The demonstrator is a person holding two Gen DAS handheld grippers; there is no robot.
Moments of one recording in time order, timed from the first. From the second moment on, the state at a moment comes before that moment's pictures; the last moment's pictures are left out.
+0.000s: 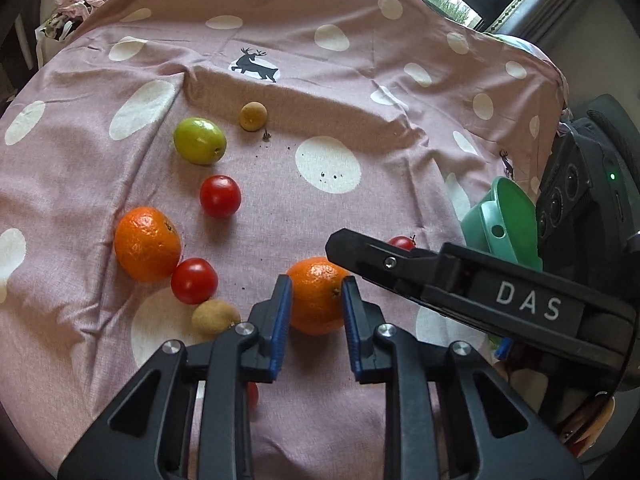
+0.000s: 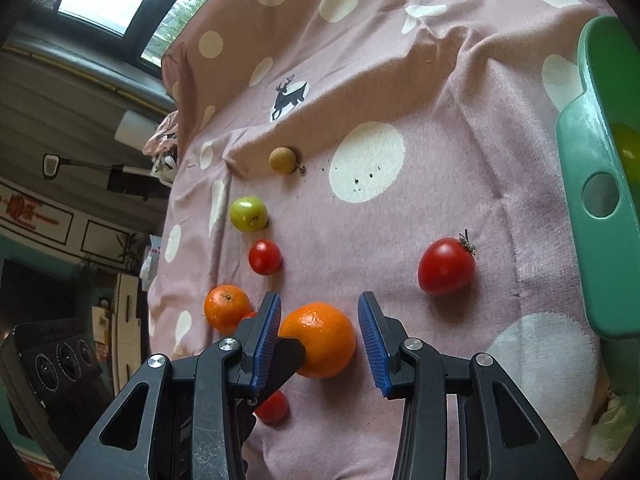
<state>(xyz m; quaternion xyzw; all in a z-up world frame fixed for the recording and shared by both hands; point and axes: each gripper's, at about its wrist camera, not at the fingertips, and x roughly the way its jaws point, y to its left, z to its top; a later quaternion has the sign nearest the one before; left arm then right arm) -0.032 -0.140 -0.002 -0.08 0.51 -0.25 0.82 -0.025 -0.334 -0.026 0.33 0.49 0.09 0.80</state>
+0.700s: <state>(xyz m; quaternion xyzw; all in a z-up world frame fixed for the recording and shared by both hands) -0.040 -0.147 0.005 -0.07 0.50 -0.27 0.82 -0.027 -0.335 -0.026 0.34 0.49 0.11 0.80</state>
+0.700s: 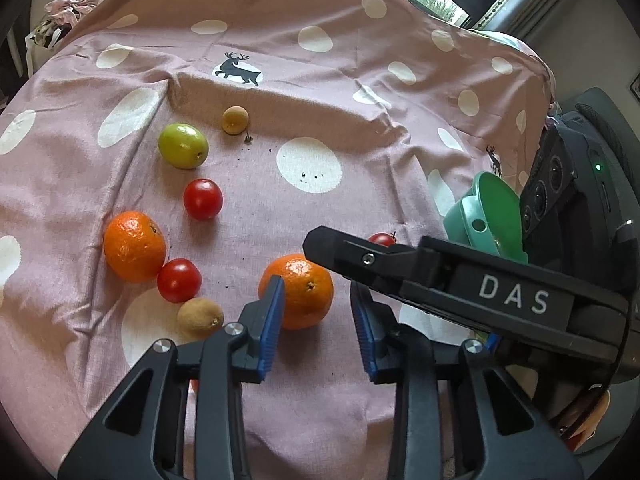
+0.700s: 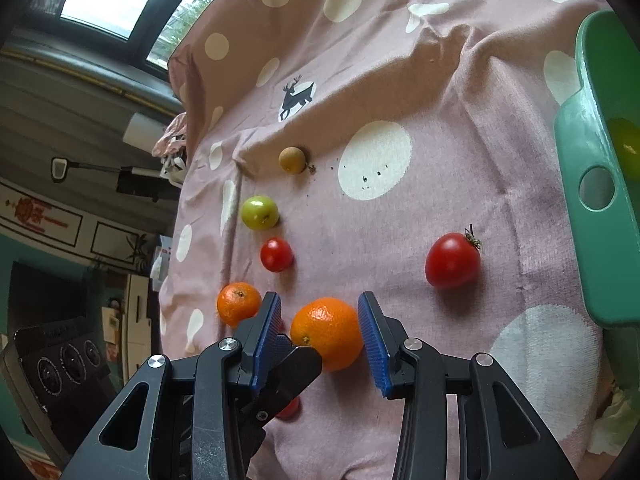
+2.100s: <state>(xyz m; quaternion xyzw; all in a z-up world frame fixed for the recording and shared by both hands) -0.027 -0.160 -0.027 -0.05 0.54 -0.23 0.81 -0.021 -0.331 -0.041 0.34 0.52 0.10 0.78</state>
